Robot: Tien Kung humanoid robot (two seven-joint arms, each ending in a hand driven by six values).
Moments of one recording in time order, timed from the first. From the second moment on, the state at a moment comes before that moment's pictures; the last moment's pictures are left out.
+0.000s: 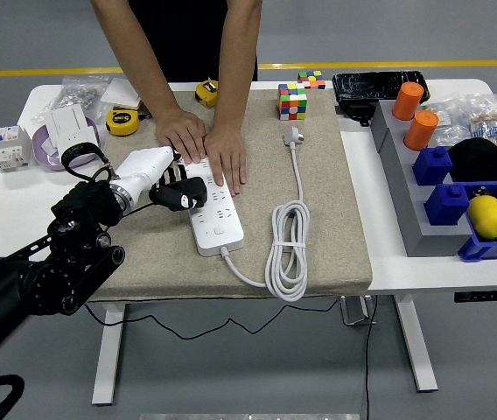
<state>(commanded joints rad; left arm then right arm) -0.63 0.14 -0.87 -0.87 2.02 0.10 0.13 0.16 -0.18 1.62 0.18 -1.54 -0.12 -0.04</state>
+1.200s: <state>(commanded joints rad) -0.62 0.15 -0.86 -0.90 1.99 0.07 0.15 0.16 -0.18 1.62 0.18 -1.55 -0.12 -0.04</state>
